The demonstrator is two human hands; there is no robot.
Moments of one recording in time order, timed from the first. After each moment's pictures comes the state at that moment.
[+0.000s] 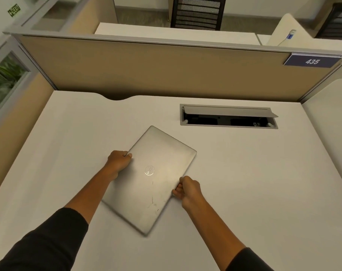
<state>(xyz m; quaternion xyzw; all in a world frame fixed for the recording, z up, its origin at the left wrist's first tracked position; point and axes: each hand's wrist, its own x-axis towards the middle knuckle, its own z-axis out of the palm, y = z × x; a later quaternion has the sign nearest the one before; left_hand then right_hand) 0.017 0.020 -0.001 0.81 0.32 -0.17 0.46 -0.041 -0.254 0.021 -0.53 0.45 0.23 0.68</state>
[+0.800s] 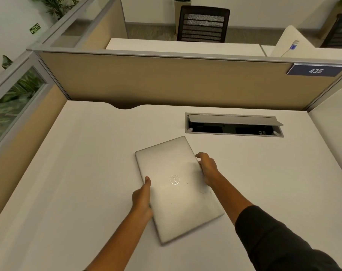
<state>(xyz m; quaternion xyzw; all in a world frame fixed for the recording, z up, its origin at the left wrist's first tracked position) -0.074 -0.095 0.022 0.48 0.52 -0.10 0.70 0.059 -0.306 0.024 -0.70 0.33 0.26 0.58</state>
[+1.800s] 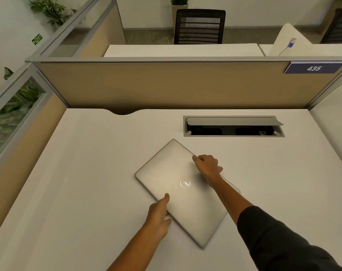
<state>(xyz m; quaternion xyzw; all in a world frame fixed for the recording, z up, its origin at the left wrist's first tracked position) -0.089 -0.151 0.020 0.44 0.51 -0.18 0.71 0.078 -0.312 0.014 -0.90 0.18 0.19 0.36</state>
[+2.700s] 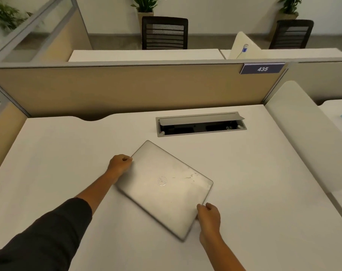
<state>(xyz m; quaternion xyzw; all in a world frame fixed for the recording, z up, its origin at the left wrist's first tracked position) 0.060 -0.055 0.021 0.85 0.23 -0.15 0.45 -0.118 -0.363 0.010 -0.62 0.48 0.09 0.61</state>
